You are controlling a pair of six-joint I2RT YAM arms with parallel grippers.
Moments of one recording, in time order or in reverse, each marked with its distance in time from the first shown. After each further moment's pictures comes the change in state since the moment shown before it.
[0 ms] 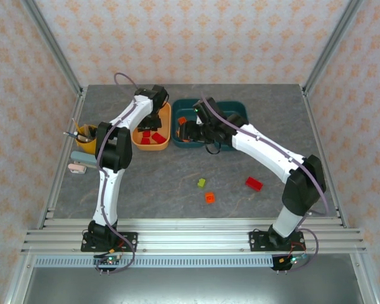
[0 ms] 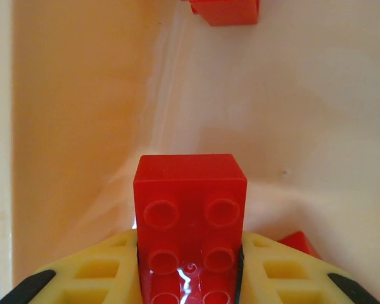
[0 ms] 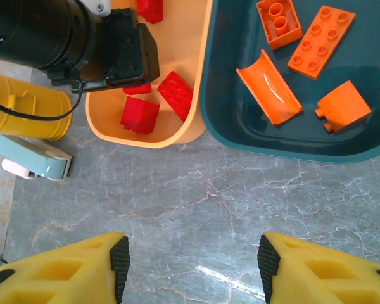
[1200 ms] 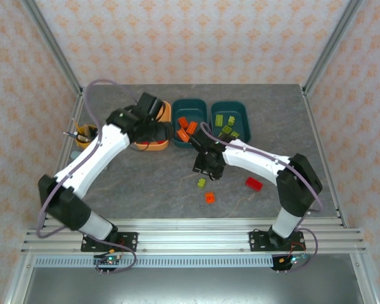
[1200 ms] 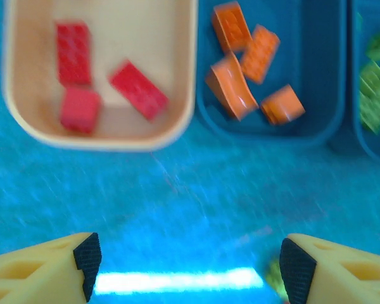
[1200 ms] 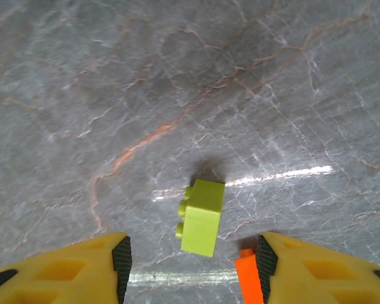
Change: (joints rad) left arm -0.243 -0.900 -0.658 0.224 0.249 -0.111; right arm 0.100 0.028 -0.243 -0.246 0.100 0.410
